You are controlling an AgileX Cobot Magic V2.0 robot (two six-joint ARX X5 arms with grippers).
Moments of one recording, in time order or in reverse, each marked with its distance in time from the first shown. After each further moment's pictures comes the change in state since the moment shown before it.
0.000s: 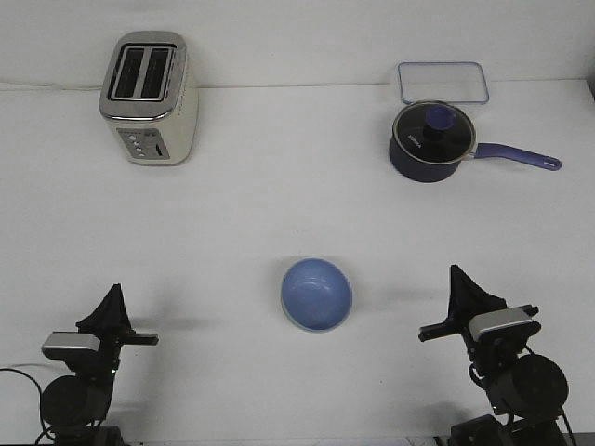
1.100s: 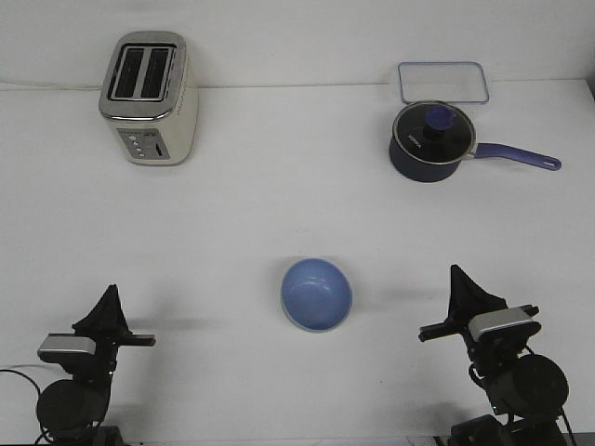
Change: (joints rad) left arm 0.025 -0.037 -0.001 -0.008 0.018 0.000; right arm 0.000 -0.002 0.000 0.000 0.000 -0.002
